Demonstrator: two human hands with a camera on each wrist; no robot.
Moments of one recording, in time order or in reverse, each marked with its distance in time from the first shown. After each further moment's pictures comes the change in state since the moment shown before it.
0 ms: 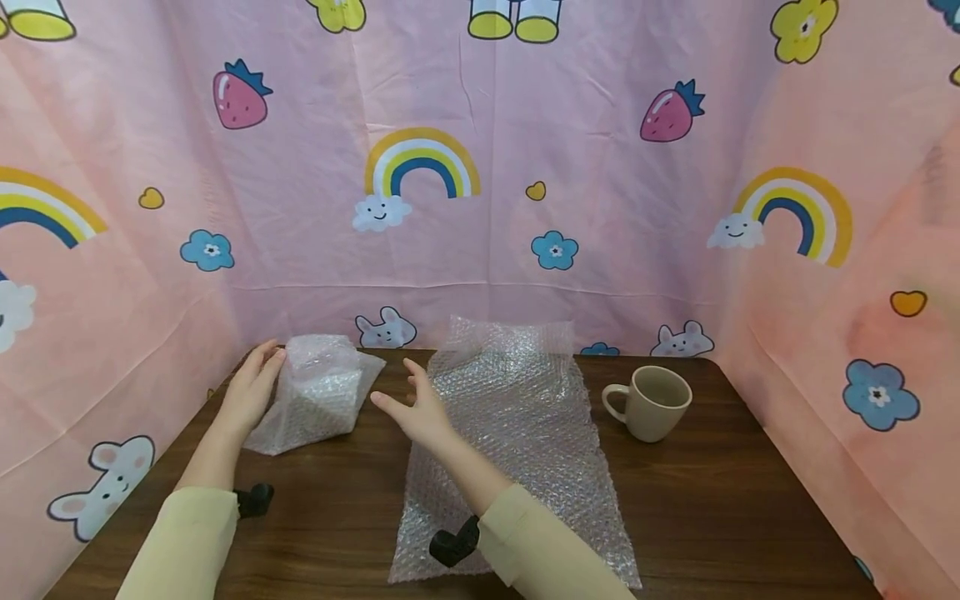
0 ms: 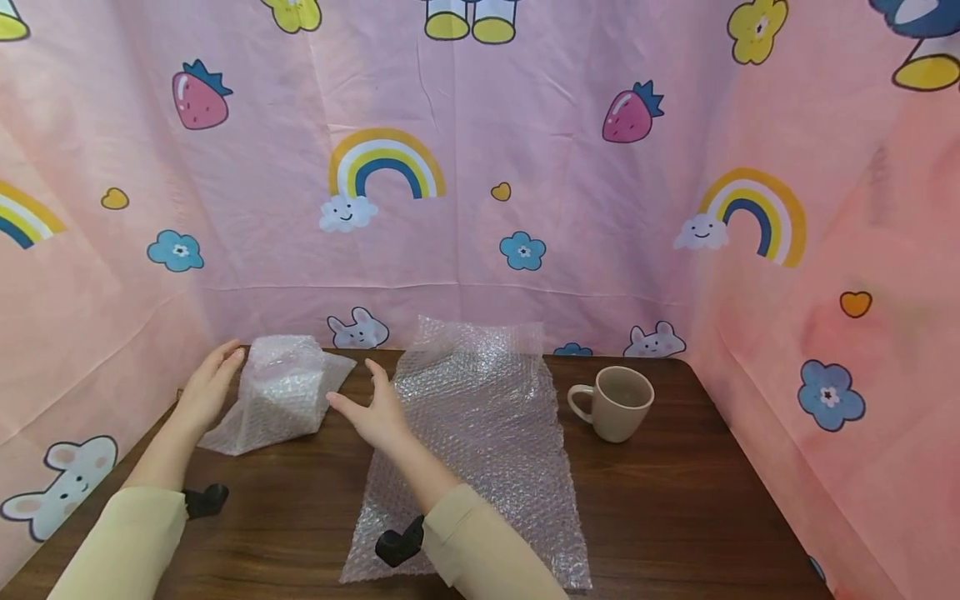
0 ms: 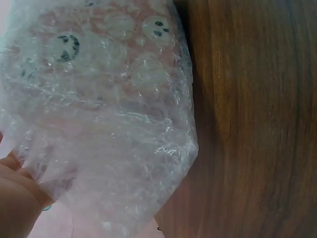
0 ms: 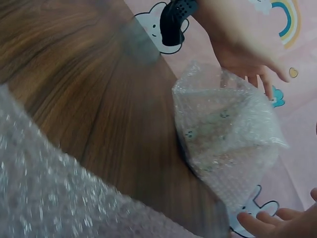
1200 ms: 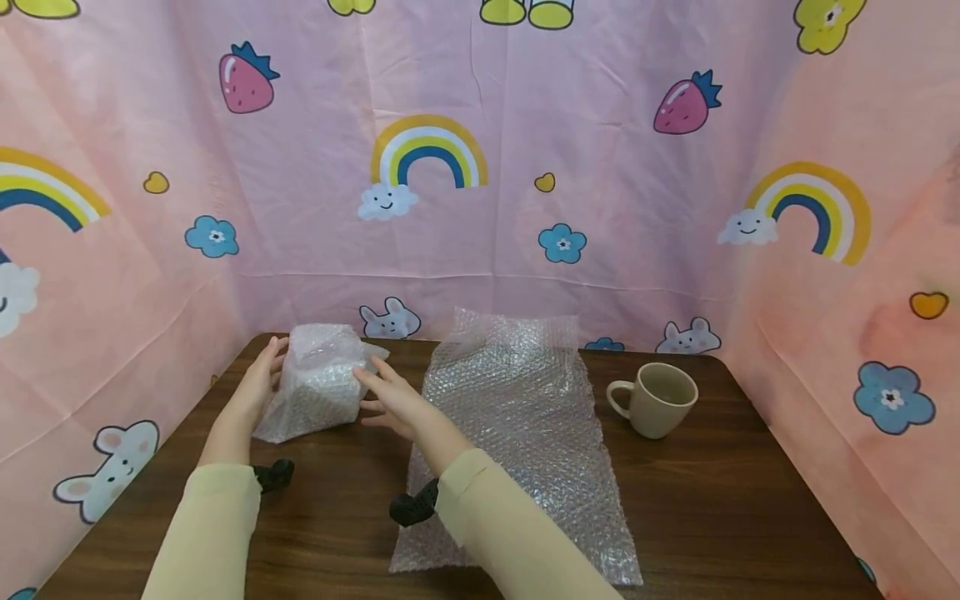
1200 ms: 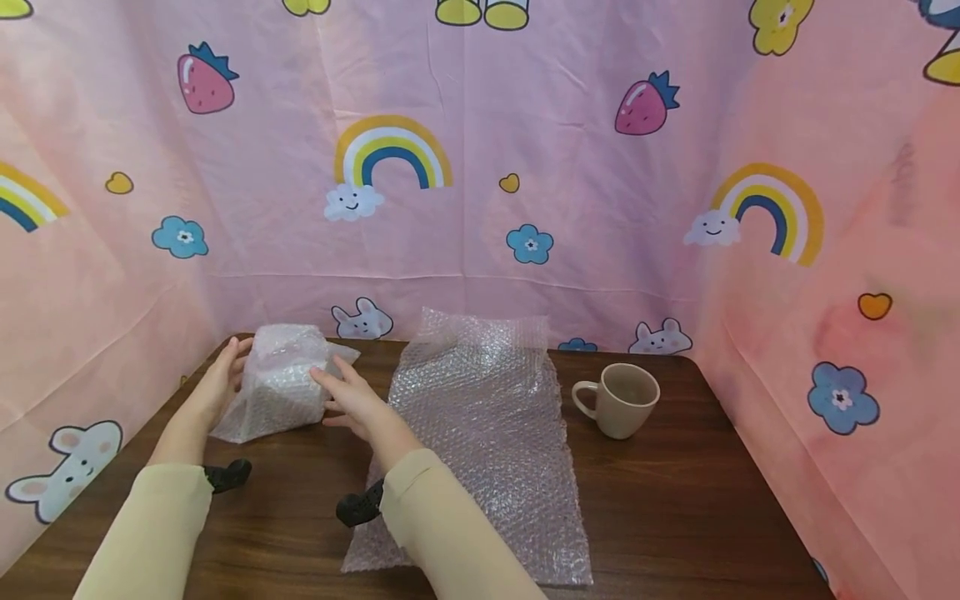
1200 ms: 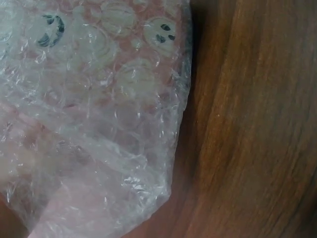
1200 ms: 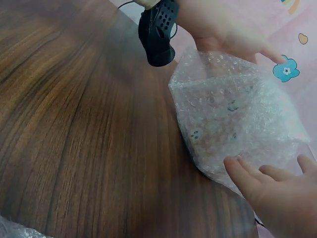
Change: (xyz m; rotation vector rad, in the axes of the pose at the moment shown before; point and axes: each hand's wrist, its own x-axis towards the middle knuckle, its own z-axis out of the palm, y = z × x) left_hand 0.013 -0.034 0.006 -0.504 -0.259 -0.263; right_hand 0.031 -0.008 0.034 0.464 -0.274 0.320
